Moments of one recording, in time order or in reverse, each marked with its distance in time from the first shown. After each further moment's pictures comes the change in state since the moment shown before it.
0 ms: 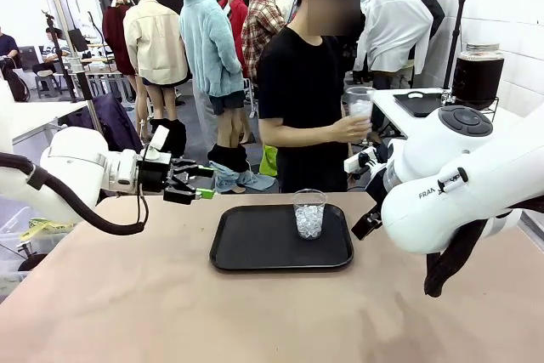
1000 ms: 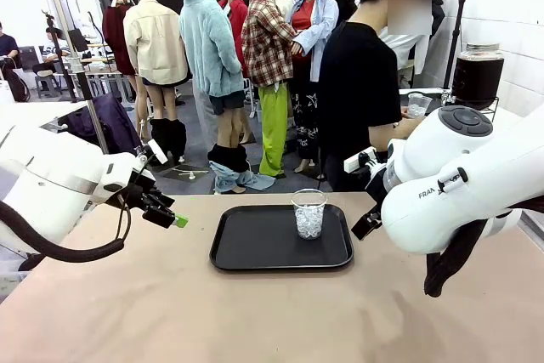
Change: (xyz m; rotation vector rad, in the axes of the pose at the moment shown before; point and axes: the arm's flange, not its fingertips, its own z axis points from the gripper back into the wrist) left arm 0.030 -0.087 0.037 0.307 0.513 0.244; right arm 0.000 0.000 0.000 0.000 0.000 0.000
